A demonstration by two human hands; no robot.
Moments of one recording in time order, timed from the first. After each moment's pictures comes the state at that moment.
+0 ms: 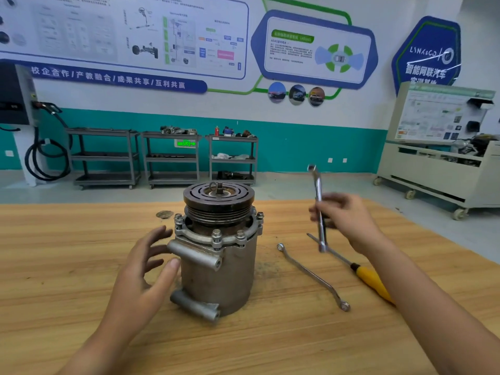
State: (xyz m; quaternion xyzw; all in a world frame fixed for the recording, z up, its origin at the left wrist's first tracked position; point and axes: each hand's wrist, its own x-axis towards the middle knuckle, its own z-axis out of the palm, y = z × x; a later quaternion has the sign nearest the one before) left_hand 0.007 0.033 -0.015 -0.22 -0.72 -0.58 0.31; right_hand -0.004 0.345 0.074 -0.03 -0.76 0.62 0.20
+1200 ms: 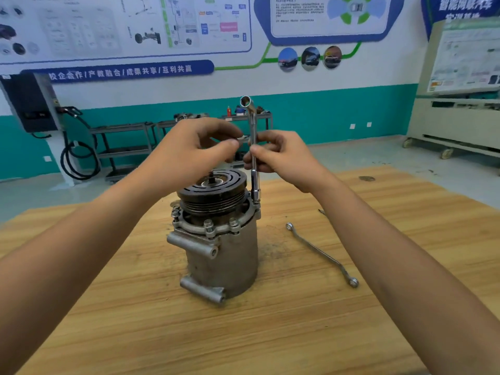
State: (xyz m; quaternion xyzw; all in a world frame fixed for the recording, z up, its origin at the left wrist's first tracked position) left_hand 0.005 0.103 0.161 -0.34 -0.84 -0.36 0.21; right_hand -0.036 0.278 0.126 0.22 -0.75 0.60 0.15
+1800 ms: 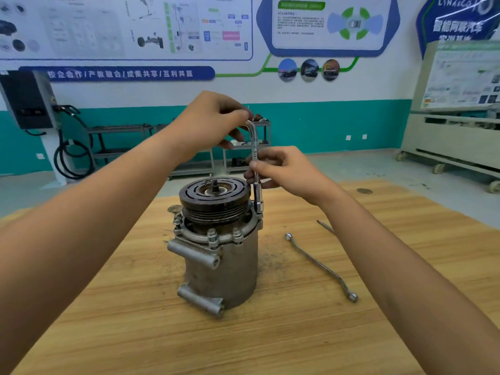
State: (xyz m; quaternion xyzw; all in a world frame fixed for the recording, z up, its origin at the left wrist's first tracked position) left_hand -0.035 0.121 0.197 -0.28 -0.84 -0.44 0.17; right_hand -0.034 0.279 0.129 0.23 -0.79 0.56 0.10
